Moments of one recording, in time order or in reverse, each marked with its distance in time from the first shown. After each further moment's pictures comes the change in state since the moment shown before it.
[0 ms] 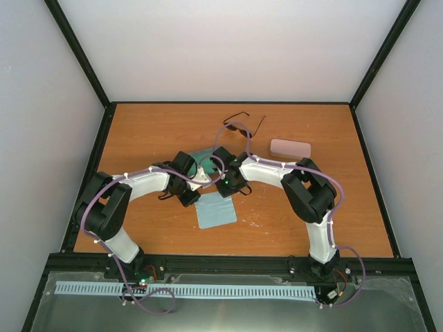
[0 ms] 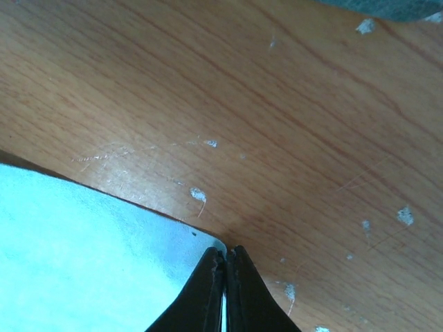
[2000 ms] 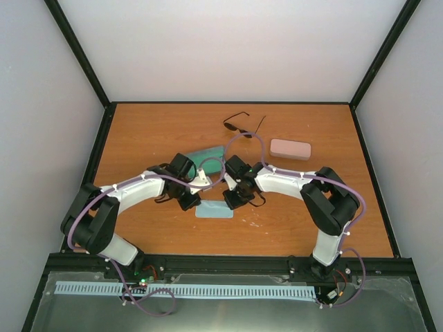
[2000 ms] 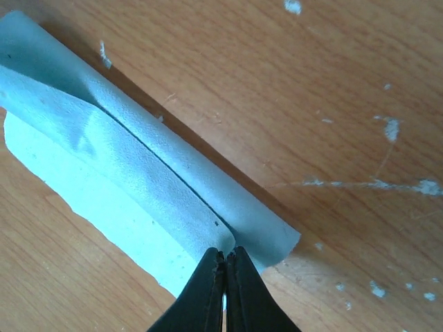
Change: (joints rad) left arm -0.026 -0.129 -0.025 -0.050 0.073 0.023; right arm -0.009 -0.211 -0.266 0.090 -0.214 0.007
